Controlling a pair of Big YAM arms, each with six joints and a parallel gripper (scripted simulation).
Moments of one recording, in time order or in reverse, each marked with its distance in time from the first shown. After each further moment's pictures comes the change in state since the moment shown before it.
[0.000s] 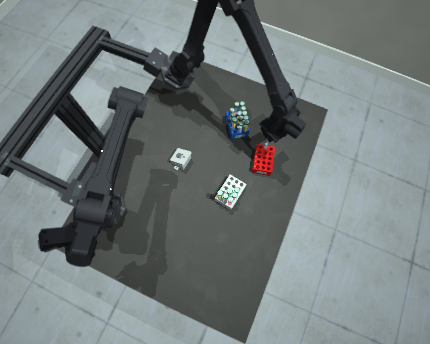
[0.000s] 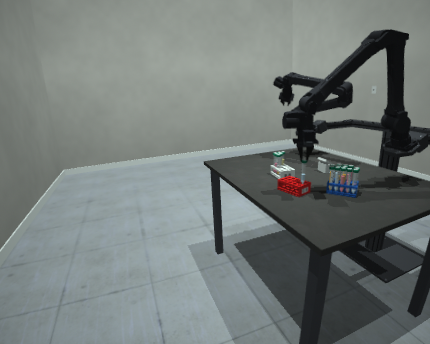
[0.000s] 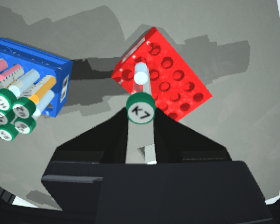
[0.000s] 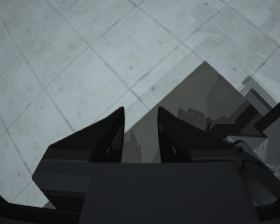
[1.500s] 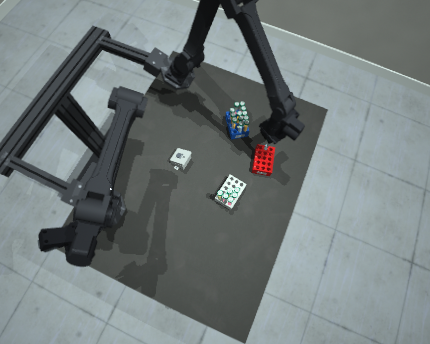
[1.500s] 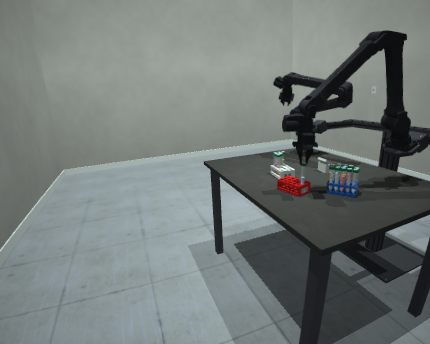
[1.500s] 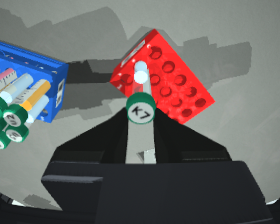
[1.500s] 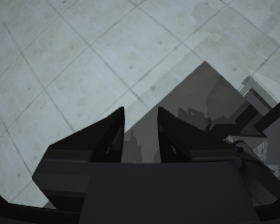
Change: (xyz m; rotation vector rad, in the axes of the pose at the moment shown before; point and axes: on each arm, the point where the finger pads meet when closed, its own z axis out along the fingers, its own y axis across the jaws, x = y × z) left arm 0.000 -0.001 0.014 0.005 -0.002 0.000; right arm 0.000 0.000 0.000 0.000 0.000 0.000
